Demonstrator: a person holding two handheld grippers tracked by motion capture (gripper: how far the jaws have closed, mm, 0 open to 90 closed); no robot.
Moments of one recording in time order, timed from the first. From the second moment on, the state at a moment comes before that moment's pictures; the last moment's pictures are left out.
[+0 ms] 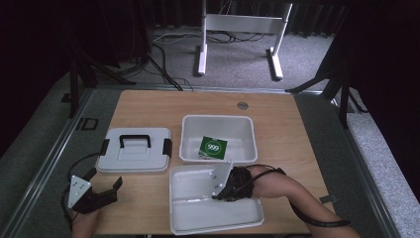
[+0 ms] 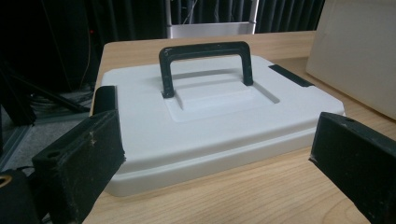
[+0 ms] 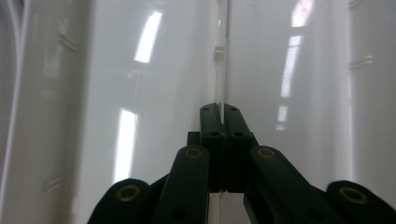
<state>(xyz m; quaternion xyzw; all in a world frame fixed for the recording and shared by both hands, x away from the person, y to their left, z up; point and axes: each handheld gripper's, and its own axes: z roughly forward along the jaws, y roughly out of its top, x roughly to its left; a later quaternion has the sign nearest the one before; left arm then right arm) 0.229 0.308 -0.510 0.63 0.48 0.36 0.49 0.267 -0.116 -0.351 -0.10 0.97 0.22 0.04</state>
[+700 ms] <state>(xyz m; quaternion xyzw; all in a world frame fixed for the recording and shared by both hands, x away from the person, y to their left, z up) 0.229 0.308 -0.510 0.63 0.48 0.36 0.49 0.340 -0.154 -0.302 -0.05 0.97 0.24 0.09</state>
